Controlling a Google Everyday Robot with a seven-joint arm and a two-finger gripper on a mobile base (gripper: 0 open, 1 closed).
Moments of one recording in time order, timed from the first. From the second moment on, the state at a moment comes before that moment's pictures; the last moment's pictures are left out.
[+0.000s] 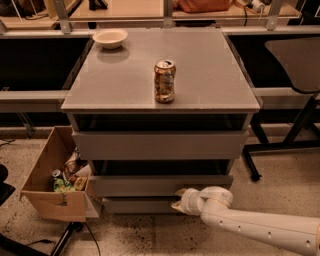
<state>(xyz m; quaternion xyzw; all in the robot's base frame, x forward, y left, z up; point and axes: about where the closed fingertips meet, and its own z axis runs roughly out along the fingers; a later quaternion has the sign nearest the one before) 0.584 -0.088 0.364 -0.53 0.77 0.03 0.35</state>
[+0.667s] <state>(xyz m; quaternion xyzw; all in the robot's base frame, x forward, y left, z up) 0.584 -0.088 0.364 -0.53 0.77 0.03 0.35</state>
